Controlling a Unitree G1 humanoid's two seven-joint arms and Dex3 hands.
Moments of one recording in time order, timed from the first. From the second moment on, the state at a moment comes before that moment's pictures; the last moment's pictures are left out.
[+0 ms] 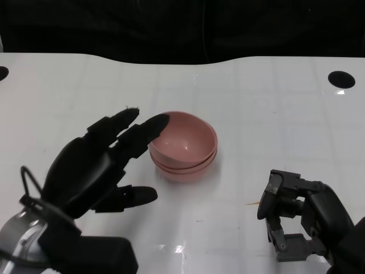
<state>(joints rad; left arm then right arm) -0.10 0.46 -0.22 0.00 0.58 -0.40 0.14 0.12 -0.08 0.11 -0.09 -0.01 -0.17 0.17</state>
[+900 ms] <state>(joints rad) 0.21 0.12 -0.03 -0.23 -0.19 -0.14 -0.09 0.13 -0.08 0.10 -0.11 0.02 -0.14 0.20</state>
